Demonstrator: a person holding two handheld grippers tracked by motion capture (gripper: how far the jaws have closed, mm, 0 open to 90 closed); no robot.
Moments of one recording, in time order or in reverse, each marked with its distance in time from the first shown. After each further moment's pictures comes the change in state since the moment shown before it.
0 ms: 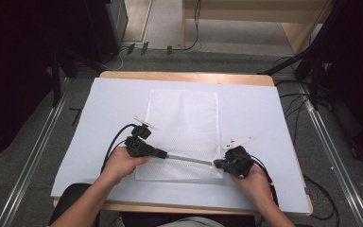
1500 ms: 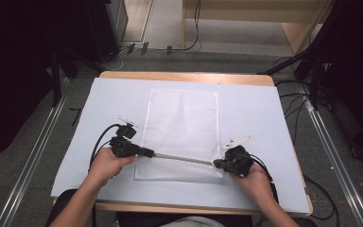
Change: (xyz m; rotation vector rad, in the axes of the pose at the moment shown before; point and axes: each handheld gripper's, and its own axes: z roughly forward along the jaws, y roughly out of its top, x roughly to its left) left arm 0.017 -0.019 -0.035 -0.053 0.040 -0.062; right arm -0.002 0.001 0.001 0.006 0.019 -0.028
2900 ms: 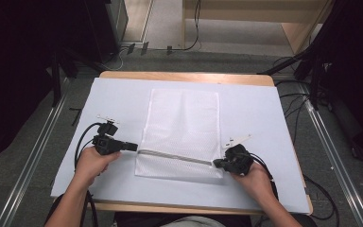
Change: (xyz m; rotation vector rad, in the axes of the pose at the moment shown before) left arm 0.035 -0.015 -0.026 -0.108 0.098 0.011; right arm -0.005 0.002 0.000 0.011 0.041 0.002
